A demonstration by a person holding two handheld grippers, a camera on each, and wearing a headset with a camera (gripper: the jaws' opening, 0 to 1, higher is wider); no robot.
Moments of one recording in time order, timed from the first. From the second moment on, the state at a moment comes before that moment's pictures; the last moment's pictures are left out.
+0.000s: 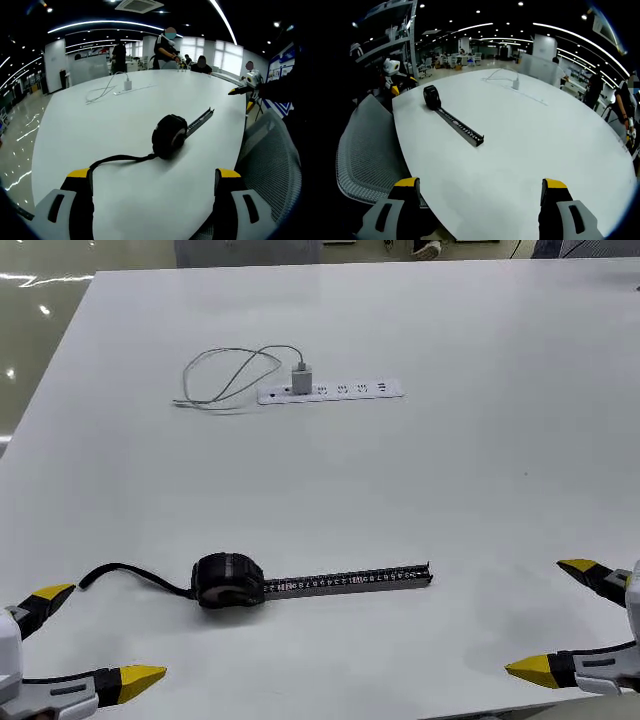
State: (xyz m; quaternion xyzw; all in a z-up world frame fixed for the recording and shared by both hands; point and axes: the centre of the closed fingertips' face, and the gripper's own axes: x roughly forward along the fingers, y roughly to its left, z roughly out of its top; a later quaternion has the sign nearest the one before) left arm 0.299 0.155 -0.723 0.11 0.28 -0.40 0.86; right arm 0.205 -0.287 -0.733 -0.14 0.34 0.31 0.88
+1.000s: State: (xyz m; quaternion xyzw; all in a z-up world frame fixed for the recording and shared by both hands) left arm 0.298 0.151 -0.724 0.10 0.29 -0.41 0.86; right arm 0.211 -0.282 -0.722 -0.15 0.35 0.33 0.86
